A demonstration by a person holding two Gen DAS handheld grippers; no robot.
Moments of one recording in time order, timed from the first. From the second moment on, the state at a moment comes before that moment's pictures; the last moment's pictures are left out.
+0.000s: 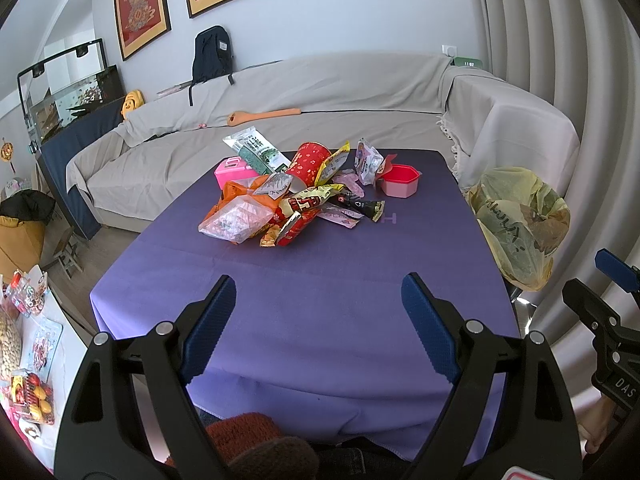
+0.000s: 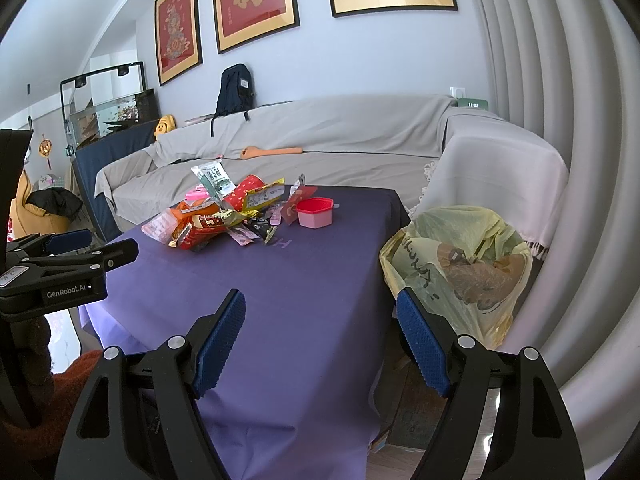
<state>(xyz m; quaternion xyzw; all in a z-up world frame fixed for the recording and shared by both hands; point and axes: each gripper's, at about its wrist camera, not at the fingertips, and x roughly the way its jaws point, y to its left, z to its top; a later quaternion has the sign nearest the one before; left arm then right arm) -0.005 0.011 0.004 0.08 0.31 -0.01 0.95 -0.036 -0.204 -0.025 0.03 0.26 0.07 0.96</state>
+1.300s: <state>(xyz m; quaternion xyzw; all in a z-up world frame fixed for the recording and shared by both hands) 0.111 0.131 -0.028 -0.04 0.35 -0.07 0.93 0.045 -0.172 -0.039 -0.03 0.31 0.08 0.95</state>
